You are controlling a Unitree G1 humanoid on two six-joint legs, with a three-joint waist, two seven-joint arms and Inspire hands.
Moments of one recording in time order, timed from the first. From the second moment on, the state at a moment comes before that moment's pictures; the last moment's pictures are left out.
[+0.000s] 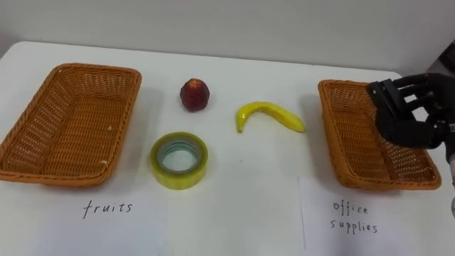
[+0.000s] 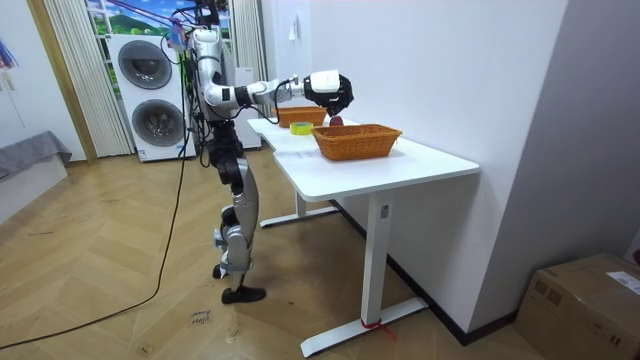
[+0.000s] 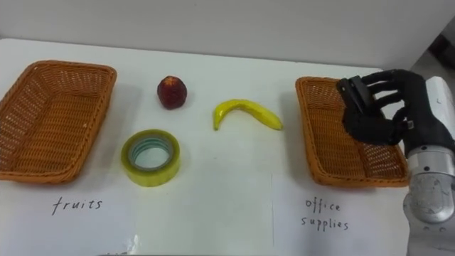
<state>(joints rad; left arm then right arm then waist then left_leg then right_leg) 0.26 0.22 0.25 1.04 0.00 0.02 0.12 0.06 -0.39 -0.30 -0.07 -0.39 0.08 0.01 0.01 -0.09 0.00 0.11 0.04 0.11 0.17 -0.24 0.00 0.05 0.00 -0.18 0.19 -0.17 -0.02</state>
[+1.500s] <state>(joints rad) 0.27 0.22 0.23 1.04 0.00 0.07 0.12 0.07 -0.39 -0.26 0.02 -0.42 0.12 0.16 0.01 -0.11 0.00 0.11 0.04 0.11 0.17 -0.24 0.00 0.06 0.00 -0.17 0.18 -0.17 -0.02</state>
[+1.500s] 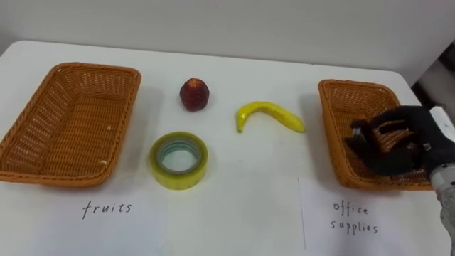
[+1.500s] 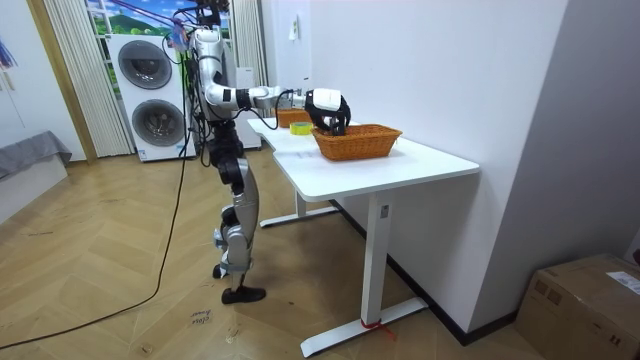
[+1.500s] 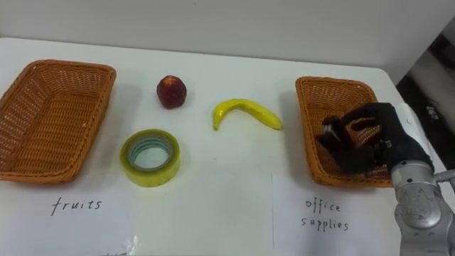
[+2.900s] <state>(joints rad) 0.26 0.22 0.23 1.03 0.04 0.06 0.12 0.07 -0.39 -0.23 -0.06 -0.47 0.13 0.30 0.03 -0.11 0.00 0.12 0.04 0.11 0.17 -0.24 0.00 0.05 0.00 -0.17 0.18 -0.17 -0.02</state>
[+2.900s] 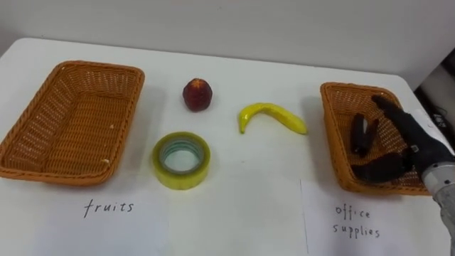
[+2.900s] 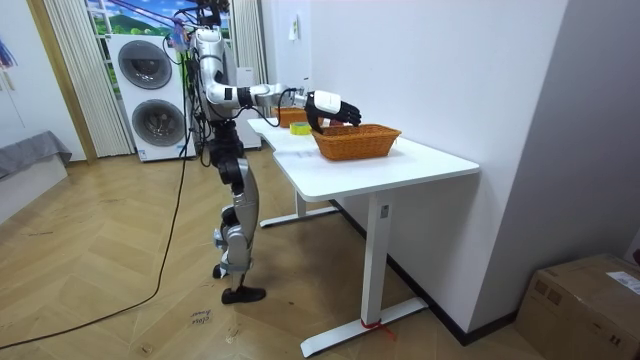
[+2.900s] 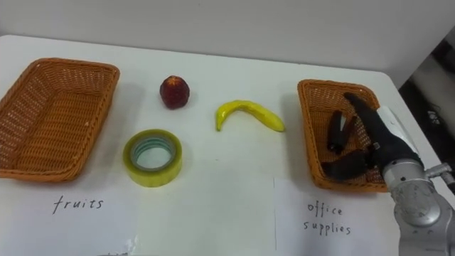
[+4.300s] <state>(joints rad) 0.23 0.22 0.27 1.08 0.04 0.06 0.10 -0.01 -0.44 -0.28 -0.34 -0.45 0.12 0.13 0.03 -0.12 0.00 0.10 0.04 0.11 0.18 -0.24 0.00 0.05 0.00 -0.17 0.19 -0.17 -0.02</state>
